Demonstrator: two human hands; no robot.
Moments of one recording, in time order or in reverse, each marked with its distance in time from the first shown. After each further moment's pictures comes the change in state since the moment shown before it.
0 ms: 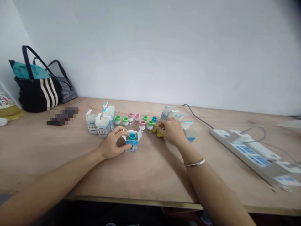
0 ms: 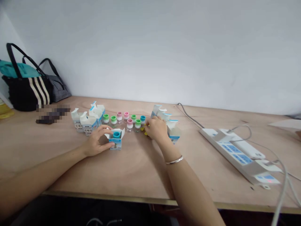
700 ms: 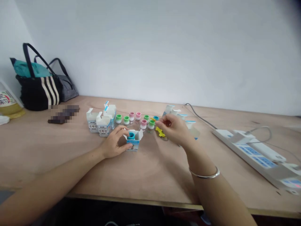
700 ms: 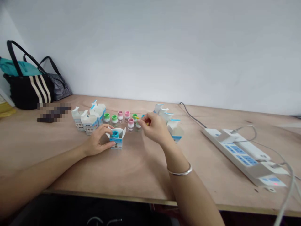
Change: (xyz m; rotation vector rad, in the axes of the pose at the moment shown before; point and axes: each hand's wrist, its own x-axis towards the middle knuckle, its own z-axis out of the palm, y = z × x) left_hand 0.002 0.003 -0.002 -0.040 -0.034 -0.003; right_hand -0.014 -0.025 -0.042 0.694 0.054 -0.040
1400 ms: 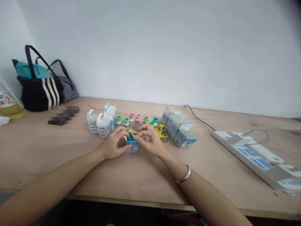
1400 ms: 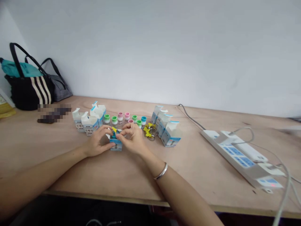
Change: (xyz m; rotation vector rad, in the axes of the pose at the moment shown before) left_hand 0.001 0.001 -0.001 0.025 -0.002 0.020; right_hand -0.021 -0.005 0.077 0.251 0.033 -0.221
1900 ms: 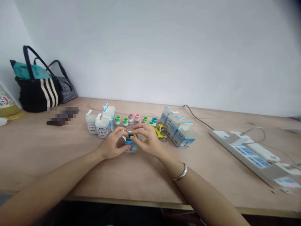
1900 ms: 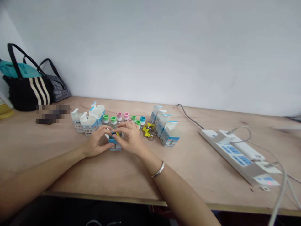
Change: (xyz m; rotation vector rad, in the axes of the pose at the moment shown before) left_hand 0.000 0.001 0.001 -0.001 -0.007 -0.029; right_hand 0.006 -0.007 -0.004 -0.124 -0.074 -0.170
